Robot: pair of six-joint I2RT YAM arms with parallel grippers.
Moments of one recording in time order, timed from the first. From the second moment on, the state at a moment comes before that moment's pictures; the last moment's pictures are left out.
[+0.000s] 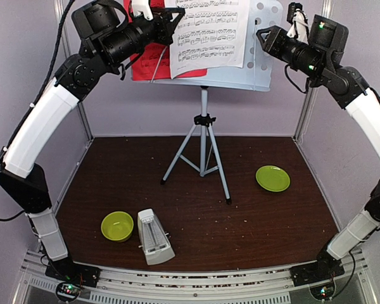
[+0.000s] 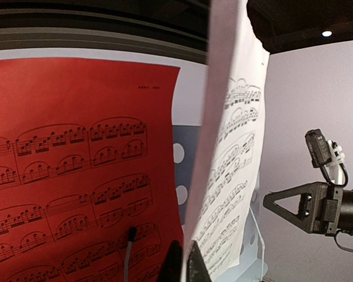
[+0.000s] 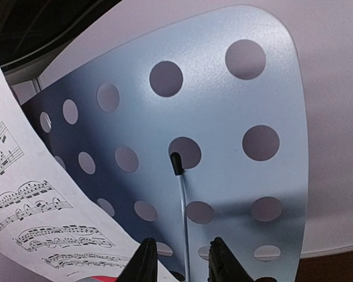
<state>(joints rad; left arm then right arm) -0.91 1.82 2.41 -0.24 -0.13 0.12 0.63 1.52 2.04 -0.34 0.25 0.32</state>
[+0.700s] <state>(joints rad) -0.91 1.84 2.41 -0.22 -0.16 0.14 0.62 1.63 2.16 -0.40 0.26 0.32</state>
